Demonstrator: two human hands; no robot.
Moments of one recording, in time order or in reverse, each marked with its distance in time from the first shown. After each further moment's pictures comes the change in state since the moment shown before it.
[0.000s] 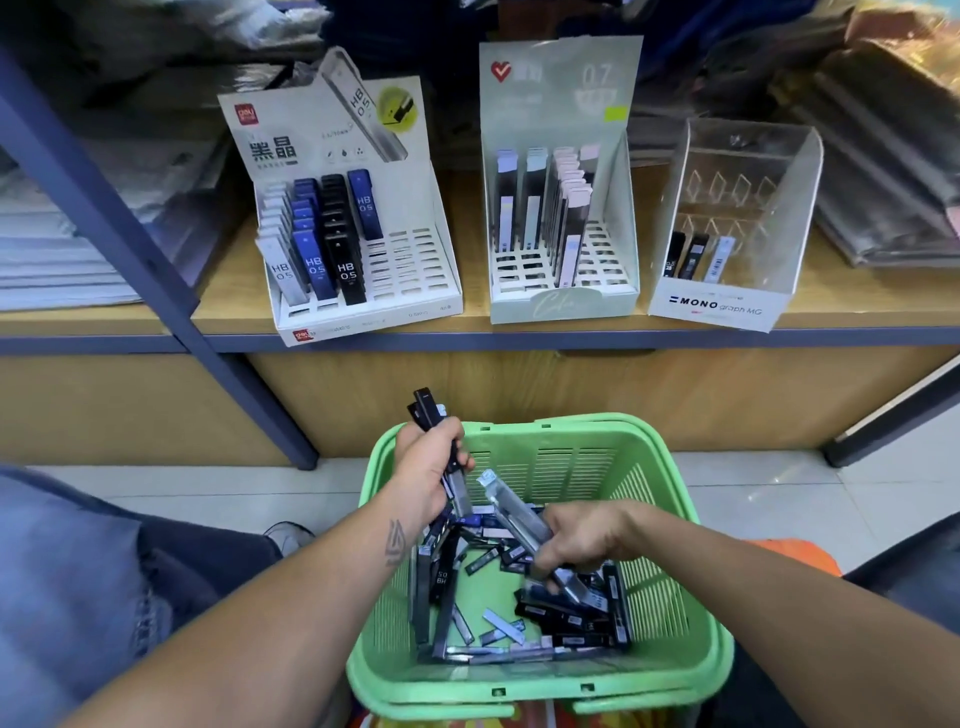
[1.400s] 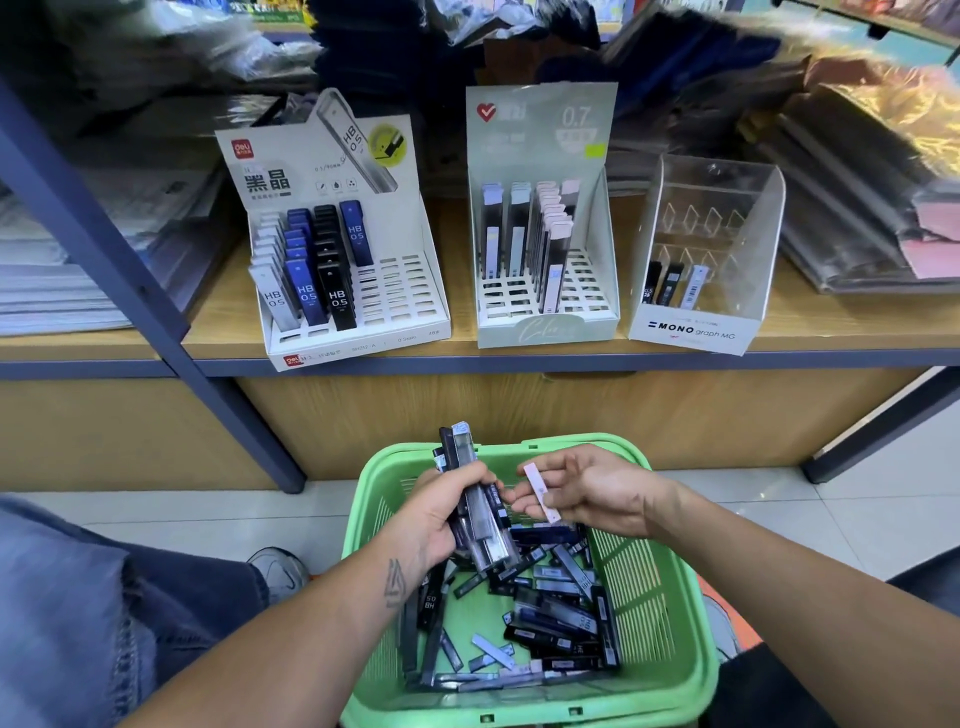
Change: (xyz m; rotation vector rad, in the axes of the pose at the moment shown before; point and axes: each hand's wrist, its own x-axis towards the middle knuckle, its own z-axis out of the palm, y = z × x) left_hand -0.034 -0.005 0.005 0.059 -0.288 -0.249; right_hand -0.034 -0.009 -0.037 0.901 0.175 -0.370
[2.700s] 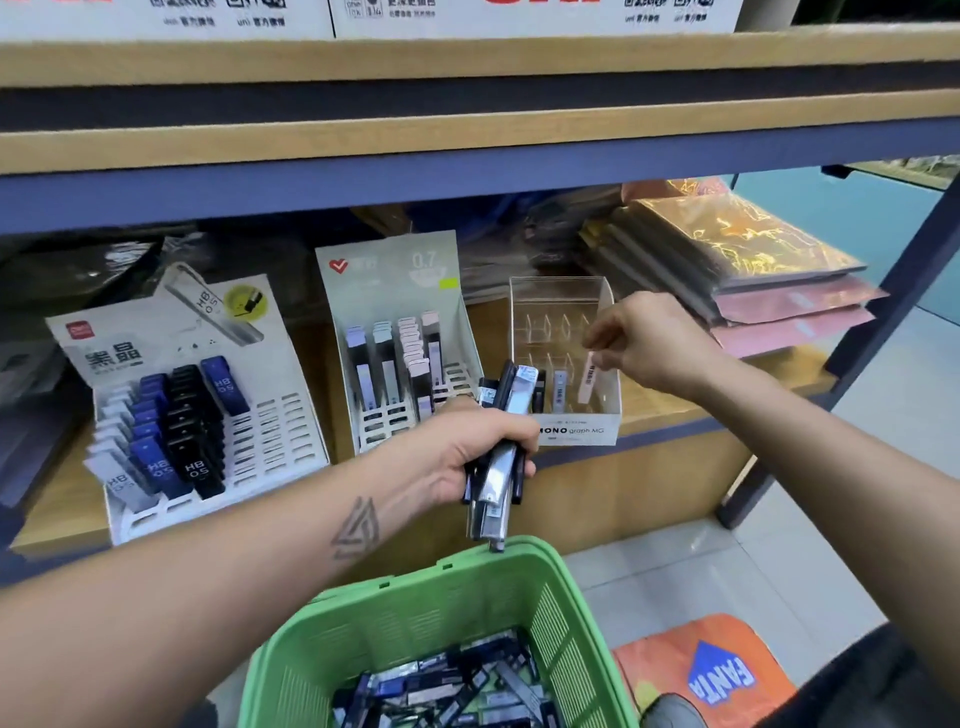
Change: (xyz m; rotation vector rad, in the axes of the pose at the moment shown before) left_hand -0.046 0.141 0.187 0.545 -0.281 0.161; right_hand -0.139 -0.216 -0.066 -1.358 1.012 -0.600
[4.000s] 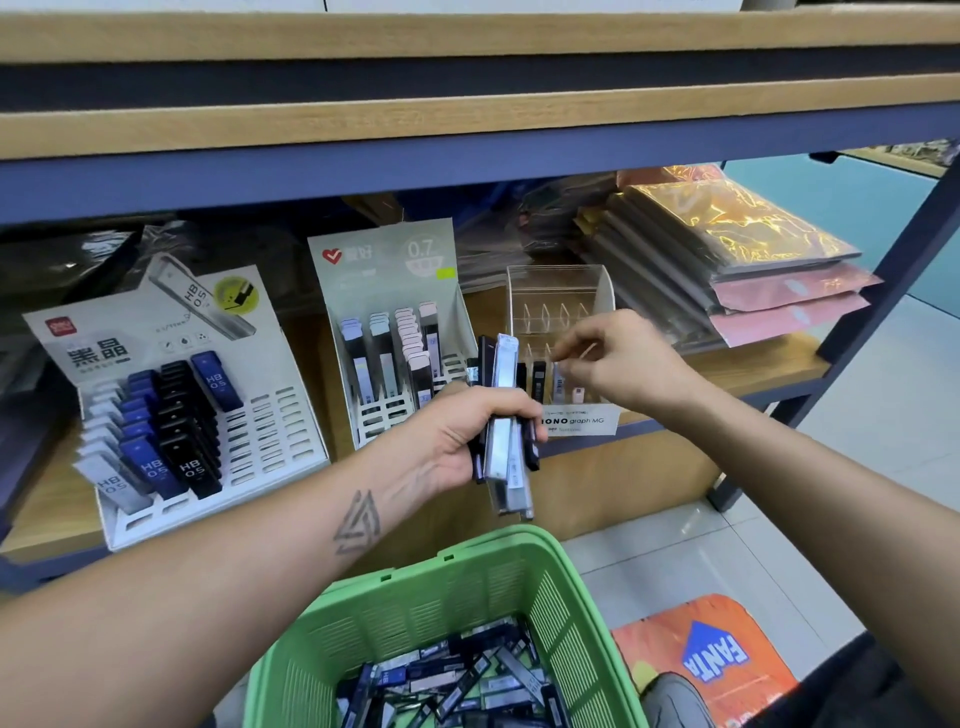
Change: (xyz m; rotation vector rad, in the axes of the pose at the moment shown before) left_hand 0.005 0.000 -0.005 -0.164 -0.095 0.061; right_hand -0.019 -0.024 0.024 0.314 -0.037 0.097
